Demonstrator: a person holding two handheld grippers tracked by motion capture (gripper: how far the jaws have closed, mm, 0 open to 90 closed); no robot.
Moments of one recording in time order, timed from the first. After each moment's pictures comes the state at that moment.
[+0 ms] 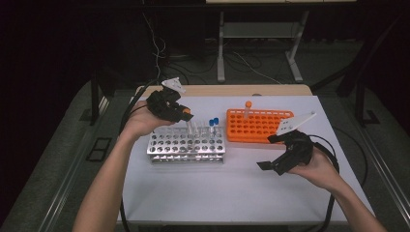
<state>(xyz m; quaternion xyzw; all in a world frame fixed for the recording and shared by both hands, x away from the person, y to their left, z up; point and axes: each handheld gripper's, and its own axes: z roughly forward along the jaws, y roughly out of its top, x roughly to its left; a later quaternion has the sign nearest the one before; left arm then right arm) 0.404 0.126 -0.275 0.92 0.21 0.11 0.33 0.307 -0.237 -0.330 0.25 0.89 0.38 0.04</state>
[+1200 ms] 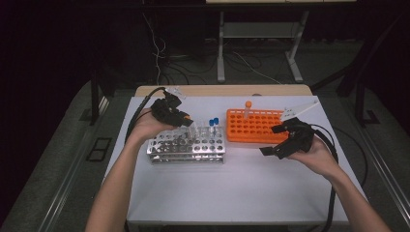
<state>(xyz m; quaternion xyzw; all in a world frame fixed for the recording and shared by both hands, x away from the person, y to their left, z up) 0.424 0.132 -0.320 0.91 0.26 0.07 0.33 0.347 -0.254 -0.339 0.29 0.87 0.39 0.04</state>
